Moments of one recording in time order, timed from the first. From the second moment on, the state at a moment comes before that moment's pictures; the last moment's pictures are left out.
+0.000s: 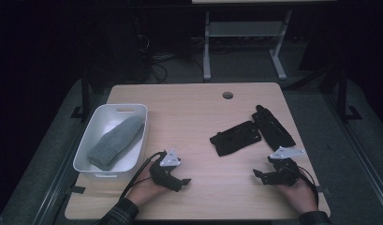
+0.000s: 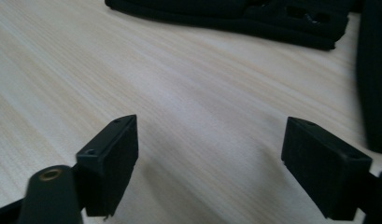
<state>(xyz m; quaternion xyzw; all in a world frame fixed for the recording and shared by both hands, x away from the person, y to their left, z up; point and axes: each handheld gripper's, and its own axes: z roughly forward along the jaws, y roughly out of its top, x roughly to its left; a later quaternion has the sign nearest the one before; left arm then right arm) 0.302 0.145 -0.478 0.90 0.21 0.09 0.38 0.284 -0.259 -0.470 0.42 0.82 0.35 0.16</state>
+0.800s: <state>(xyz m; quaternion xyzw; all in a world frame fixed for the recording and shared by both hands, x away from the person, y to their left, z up) 0.303 0.144 -0.478 0.89 0.22 0.09 0.38 0.339 -0.306 -0.447 0.47 0.79 0.32 0.20</state>
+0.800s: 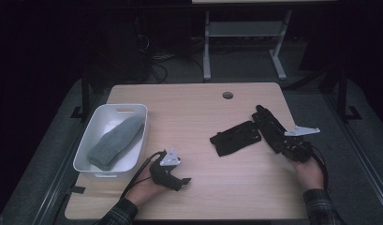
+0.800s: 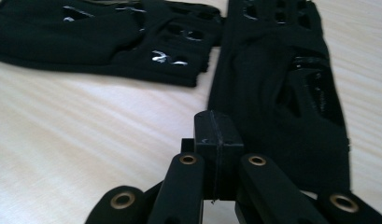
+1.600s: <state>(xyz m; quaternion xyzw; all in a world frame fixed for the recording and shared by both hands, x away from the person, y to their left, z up) 0.303 0.144 -0.478 0.89 0.22 0.09 0.38 0.352 -0.320 -0.462 0.50 0.80 0.25 0.20</state>
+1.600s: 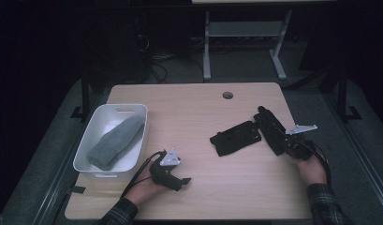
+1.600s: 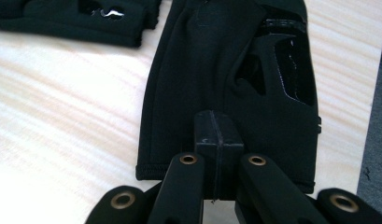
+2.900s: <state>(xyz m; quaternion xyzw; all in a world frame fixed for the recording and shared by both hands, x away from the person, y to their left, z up) 0.304 0.144 -0.478 0.89 0.22 0.09 0.38 0.285 -0.295 -0.444 0.45 0.83 0.29 0.16</state>
